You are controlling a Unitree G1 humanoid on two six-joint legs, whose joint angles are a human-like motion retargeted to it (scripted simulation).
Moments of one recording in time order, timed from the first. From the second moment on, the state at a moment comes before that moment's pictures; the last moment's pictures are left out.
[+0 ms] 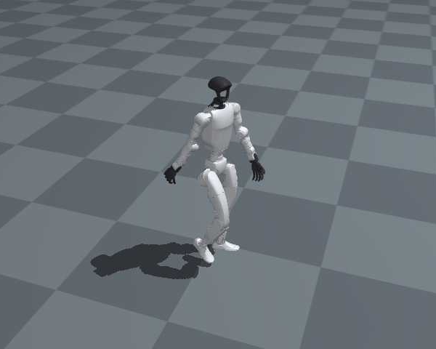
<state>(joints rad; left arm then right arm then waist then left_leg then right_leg) -0.24 0.20 0.28 1.37 0.00 0.03 -0.16 0.27 -0.27 -0.10 1.70 -0.14 0.17 0.08 -0.06 0.06 0.02 0.00 0.09 0.52 0.00 -0.07 0.01 -0.48 0.00 -0.07 1.02 0.01 0.11</state>
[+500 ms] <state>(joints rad) 0.28 0.11 0.56 1.70 -0.03 0.09 -0.11 -0.30 -0.09 0.21 1.10 -0.21 -0.04 0.24 -0.02 -0.10 0.05 -0.64 0.13 0.60 1.12 0.04 0.26 0.00 -0.16 -0.36 0.12 -0.12 0.00</state>
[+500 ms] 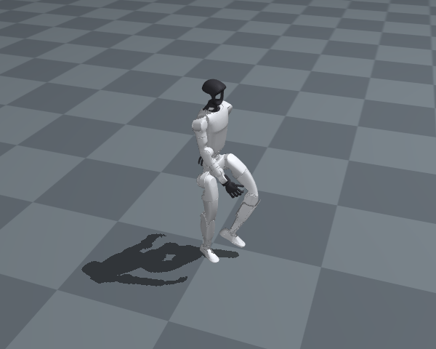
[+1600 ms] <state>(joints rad) 0.32 0.16 0.56 1.70 -0.05 0.05 -0.08 -0.34 -0.09 0.15 1.02 -0.15 -0.03 0.25 0.06 -0.15 0.16 -0.66 0.13 0.68 1.27 -0.05 0.26 0.04 -0.21 -0.28 0.19 -0.17 -0.05</state>
